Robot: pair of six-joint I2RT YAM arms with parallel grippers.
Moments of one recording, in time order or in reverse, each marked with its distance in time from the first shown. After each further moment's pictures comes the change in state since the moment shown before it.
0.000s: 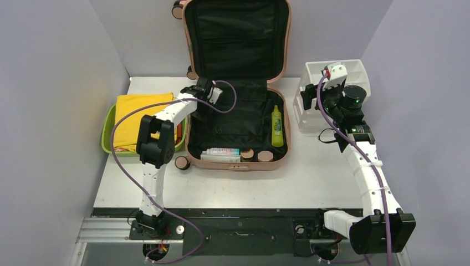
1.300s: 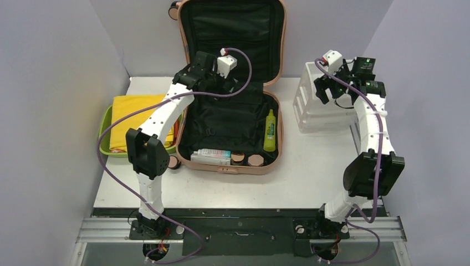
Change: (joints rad) left arm -0.084 -0.201 0.257 -0.030 0.230 -0.011; right arm -0.187 0.488 0.546 -0.535 -0.187 -0.492
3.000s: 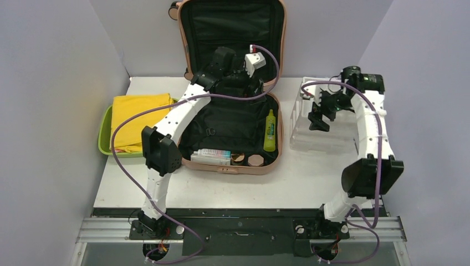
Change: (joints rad) left arm -0.114 0.100 0.112 0.174 0.467 0.018; right arm 0.084 0.071 0.206 -0.868 -0.185 -0.772
